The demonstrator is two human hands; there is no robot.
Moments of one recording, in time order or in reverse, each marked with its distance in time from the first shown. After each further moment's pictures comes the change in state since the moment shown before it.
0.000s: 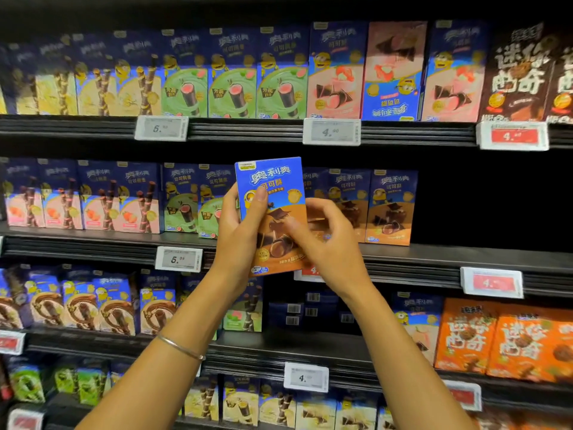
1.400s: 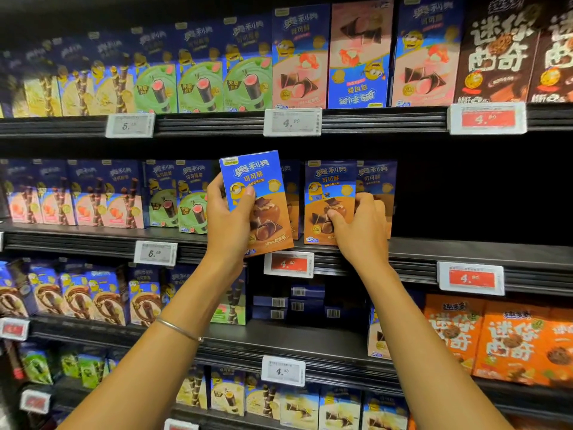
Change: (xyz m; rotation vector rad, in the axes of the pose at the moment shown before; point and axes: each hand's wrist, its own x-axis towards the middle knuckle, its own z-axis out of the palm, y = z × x) left_hand 0.003 -0.014 0.050 0.195 0.193 0.049; right_hand 0.044 0.069 -0.083 -0.507 0.263 0.199
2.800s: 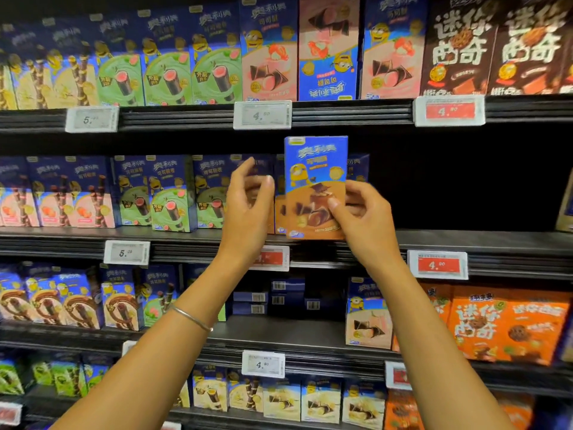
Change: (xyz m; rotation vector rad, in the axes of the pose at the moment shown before) left_hand -0.012 -0.014 0.045 0.196 -0.193 0.184; right_hand -0.015 0.008 -0.057 0.442 -0.066 -0.126
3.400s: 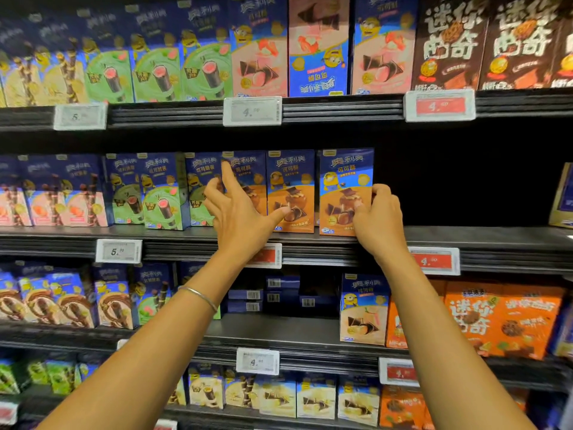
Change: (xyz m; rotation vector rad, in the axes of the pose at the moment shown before) left_hand 0.012 -0.029 0.015 0.672 0.048 -0.041; right_hand 0.027 0.033 -0.022 -0.412 0.098 0.206
